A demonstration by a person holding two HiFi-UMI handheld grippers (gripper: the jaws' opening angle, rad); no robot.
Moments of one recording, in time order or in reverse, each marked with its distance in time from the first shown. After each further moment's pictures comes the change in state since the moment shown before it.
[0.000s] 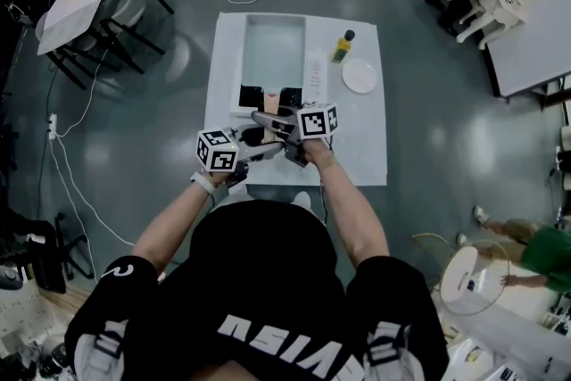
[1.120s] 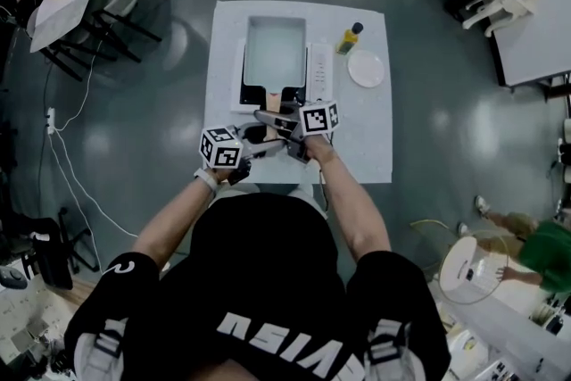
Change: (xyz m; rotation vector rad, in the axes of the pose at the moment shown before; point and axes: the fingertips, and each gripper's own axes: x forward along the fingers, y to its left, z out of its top) left arm 0.007 0.050 -0.016 -0.110 0.045 -0.001; right arm 0.016 -0.057 -0.006 0.126 0.023 0.008
